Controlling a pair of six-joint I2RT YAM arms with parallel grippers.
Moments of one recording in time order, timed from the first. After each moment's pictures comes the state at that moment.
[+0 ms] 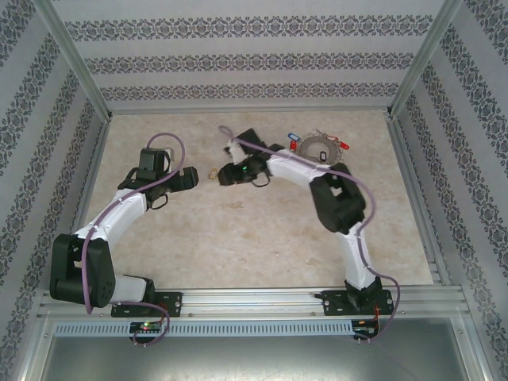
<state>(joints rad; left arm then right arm) -0.11 1.35 0.86 -0.33 0.11 -0.33 0.59 2.14 1.64 -0.45 -0.47 0.34</state>
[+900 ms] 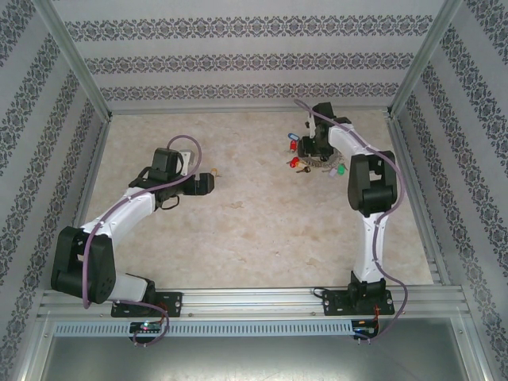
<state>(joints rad) -0.21 1.39 0.87 -0.32 0.21 -0.23 0.13 2.24 1.80 -0.75 -0.11 0.10</state>
